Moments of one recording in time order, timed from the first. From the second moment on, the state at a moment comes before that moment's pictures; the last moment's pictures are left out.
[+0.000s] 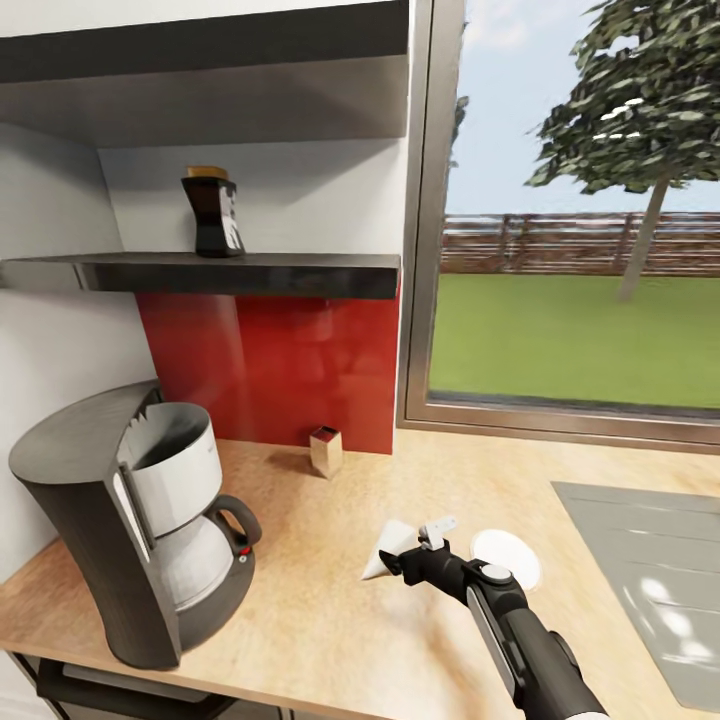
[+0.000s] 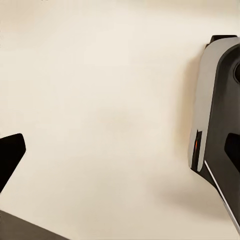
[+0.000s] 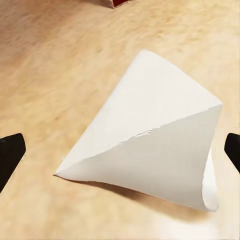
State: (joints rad) left arm 0.00 0.14 0.01 -0.03 -0.01 -0.12 0.17; right arm -0.40 0.06 0.09 -1.05 0.03 0.39 0.44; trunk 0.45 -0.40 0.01
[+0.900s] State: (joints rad) left arm 0.00 0.14 0.01 -0.03 -0.01 -0.12 0.17; right arm -0.40 0.06 0.09 -1.03 0.03 0.39 0.44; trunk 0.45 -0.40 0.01
